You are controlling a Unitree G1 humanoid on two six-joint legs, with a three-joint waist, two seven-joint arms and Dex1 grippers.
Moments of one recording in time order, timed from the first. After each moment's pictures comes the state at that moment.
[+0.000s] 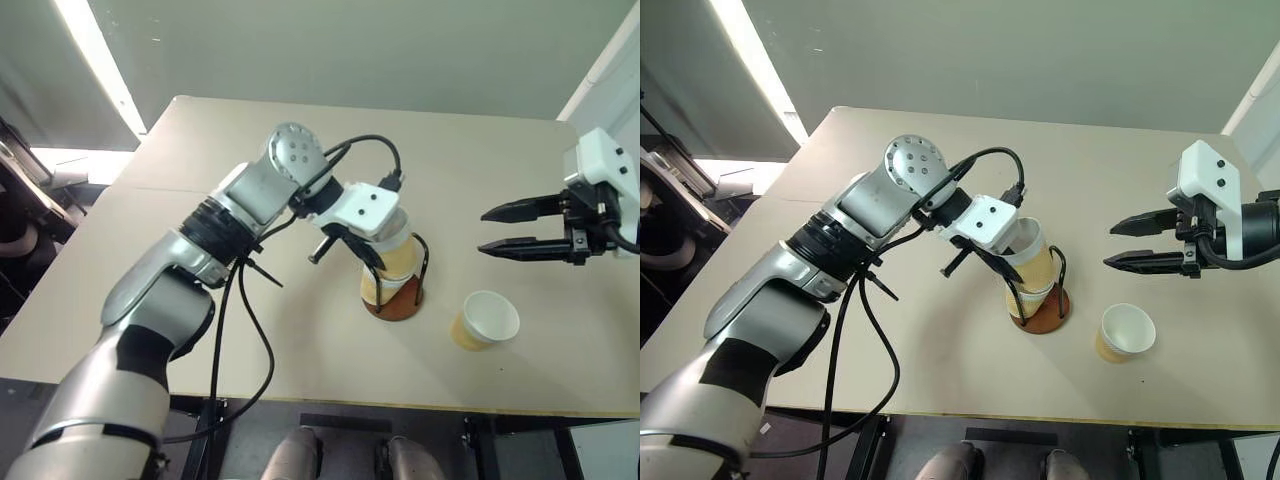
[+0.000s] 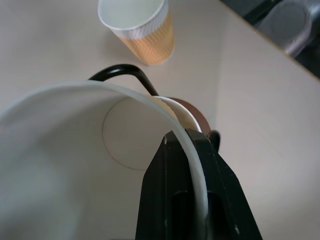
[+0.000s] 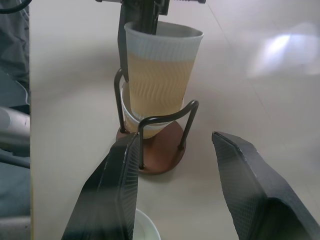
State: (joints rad) left arm -1.34 0.51 -0.71 0.48 -0.21 -0.07 -1.58; right arm -0.61 -1.22 -0.15 -0.35 0.63 0.83 1.25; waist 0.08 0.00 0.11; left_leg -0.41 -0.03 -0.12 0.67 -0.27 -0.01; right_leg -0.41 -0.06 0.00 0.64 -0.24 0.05
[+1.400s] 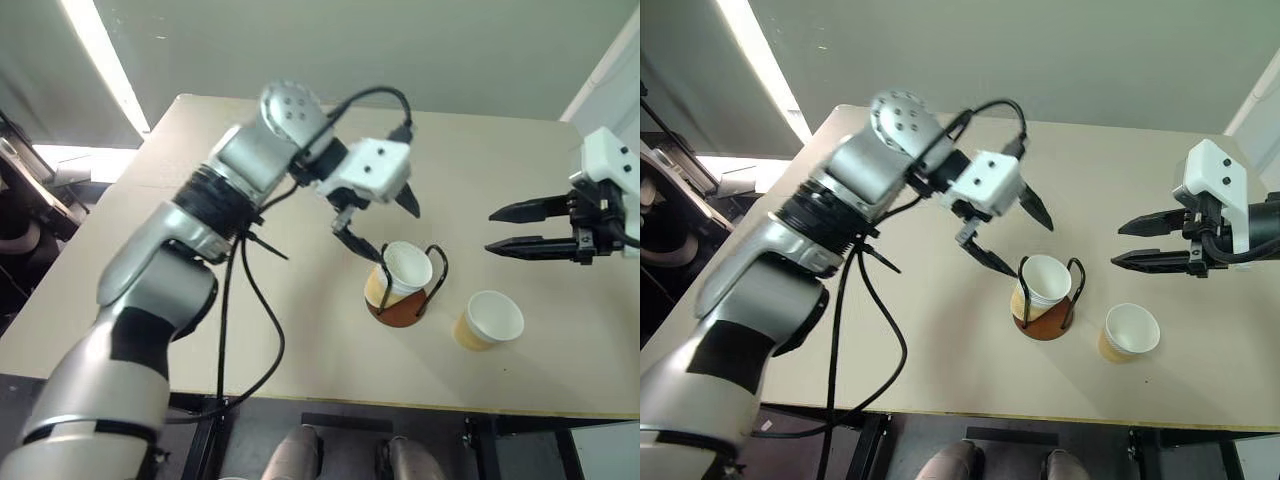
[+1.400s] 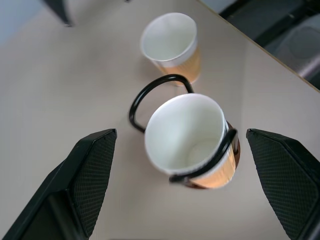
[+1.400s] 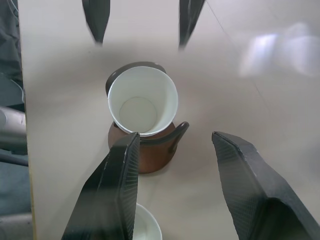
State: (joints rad) left arm -1.46 0.56 -0.65 0.52 -0.37 -0.02 -1.58; right arm -0.60 -1.26 -0.15 -0.35 0.67 0.87 1.22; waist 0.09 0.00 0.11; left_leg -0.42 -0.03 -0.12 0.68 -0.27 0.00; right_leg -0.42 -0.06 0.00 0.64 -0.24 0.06
